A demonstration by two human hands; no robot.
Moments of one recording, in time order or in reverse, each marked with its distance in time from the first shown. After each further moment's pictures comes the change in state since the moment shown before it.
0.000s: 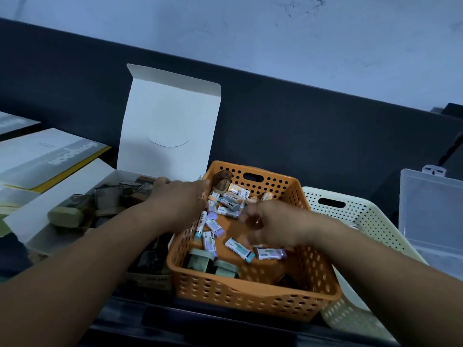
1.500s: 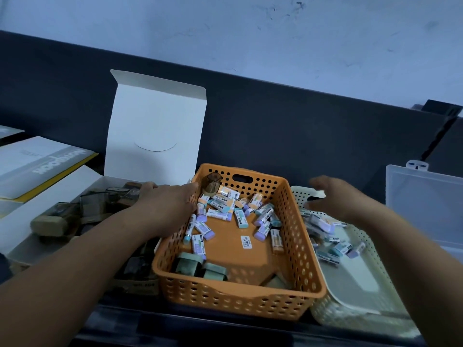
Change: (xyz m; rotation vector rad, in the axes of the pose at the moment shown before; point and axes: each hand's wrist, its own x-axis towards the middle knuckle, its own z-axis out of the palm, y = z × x) left_hand 0.000 0.005 -0.002 0.033 -0.002 -0.013; right_hand -0.035 0.107 -0.042 0.120 0.482 0.393
